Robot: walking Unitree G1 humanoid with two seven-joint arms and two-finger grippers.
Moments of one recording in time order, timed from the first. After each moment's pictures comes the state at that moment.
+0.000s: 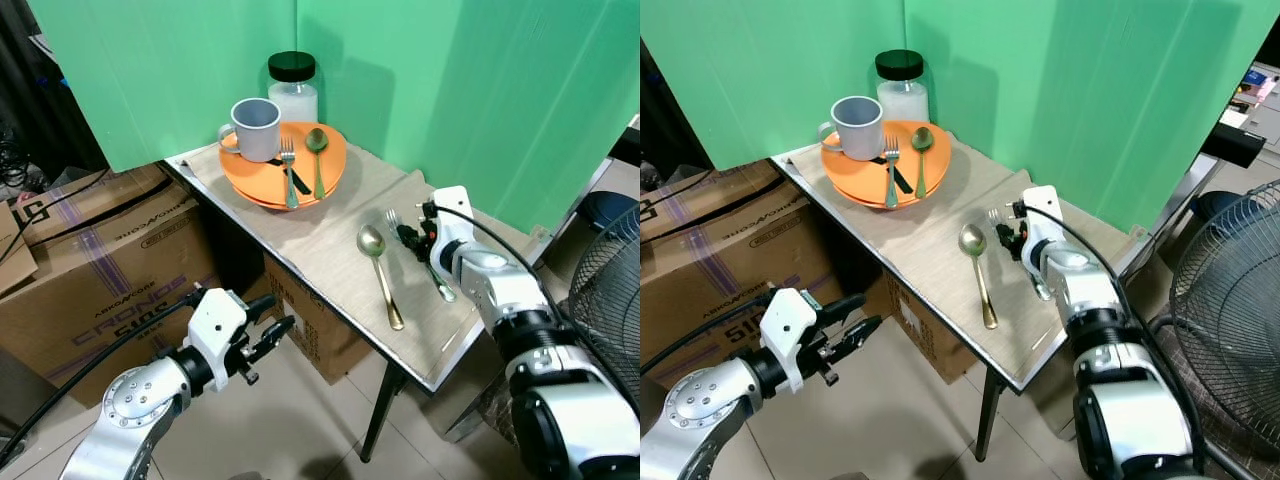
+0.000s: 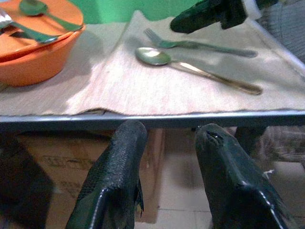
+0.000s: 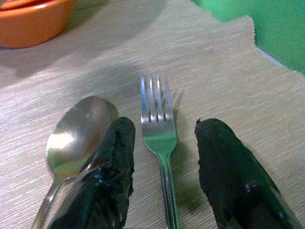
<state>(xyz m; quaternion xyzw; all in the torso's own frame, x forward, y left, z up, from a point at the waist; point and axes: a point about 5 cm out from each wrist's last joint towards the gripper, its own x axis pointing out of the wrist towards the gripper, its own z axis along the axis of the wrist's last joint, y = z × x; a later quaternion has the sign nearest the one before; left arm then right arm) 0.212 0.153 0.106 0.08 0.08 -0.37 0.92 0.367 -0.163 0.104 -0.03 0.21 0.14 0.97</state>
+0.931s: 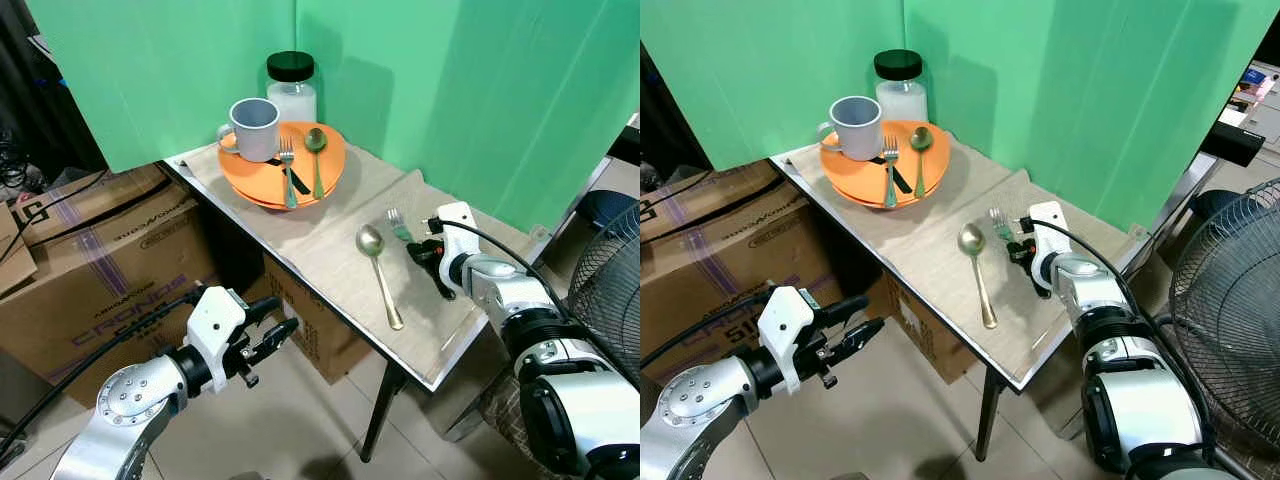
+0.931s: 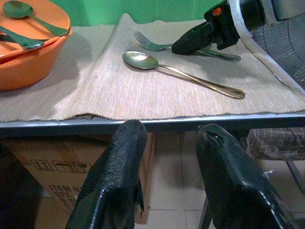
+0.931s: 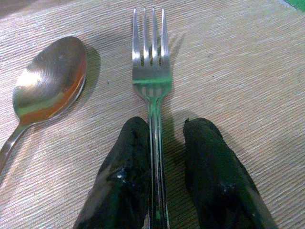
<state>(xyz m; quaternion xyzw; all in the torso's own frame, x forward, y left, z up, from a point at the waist) 0.211 0.154 0.111 0.08 0.09 -0.38 0.92 0.361 -0.178 0.083 -0.04 0.27 0.15 0.95</state>
